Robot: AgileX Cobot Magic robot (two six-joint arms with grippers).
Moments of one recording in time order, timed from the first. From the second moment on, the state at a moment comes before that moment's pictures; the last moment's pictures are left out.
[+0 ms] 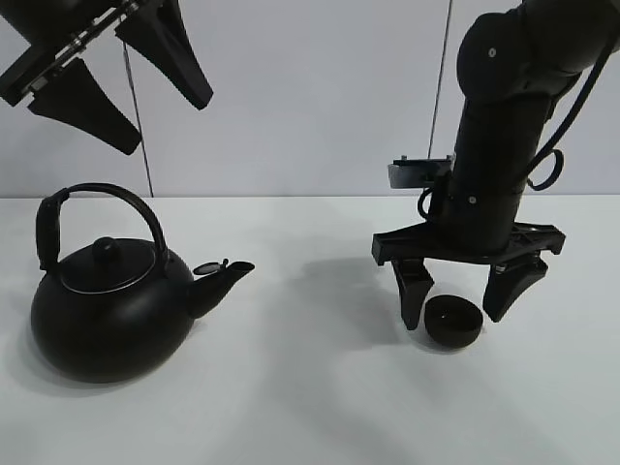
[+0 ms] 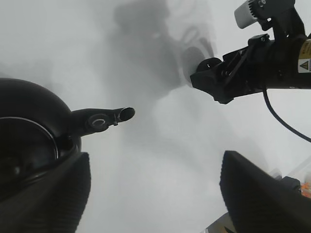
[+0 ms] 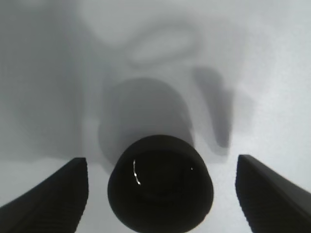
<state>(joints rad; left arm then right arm) -0.28 1.72 -1.40 -0.64 1.06 0.19 0.34 2.04 -1.30 0.01 0.83 0.14</state>
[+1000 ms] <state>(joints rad) -0.28 1.72 -1.40 -0.64 1.06 0.19 0.34 2.05 -1.30 0.02 0.86 0.14</state>
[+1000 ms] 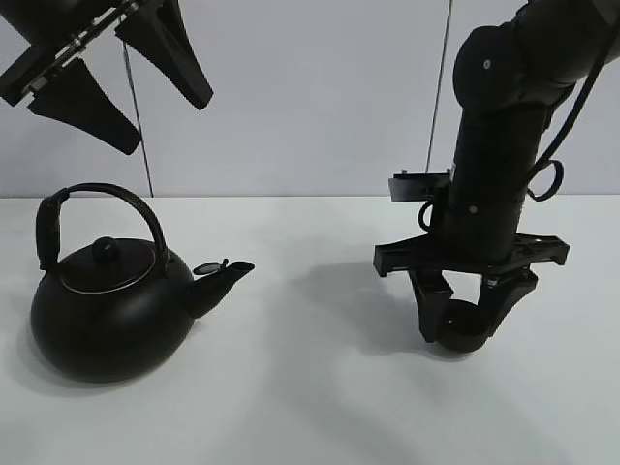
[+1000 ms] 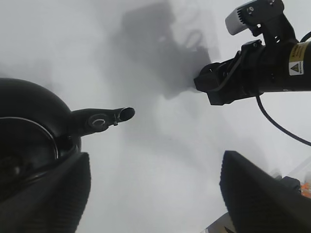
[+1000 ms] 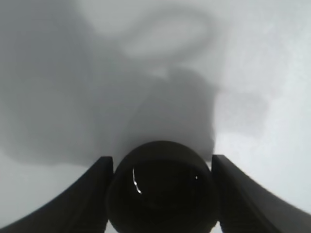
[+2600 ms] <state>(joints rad) -0.28 1.72 -1.40 -0.64 1.06 0.19 0.54 2.15 -1.61 0.10 0.93 0.33</state>
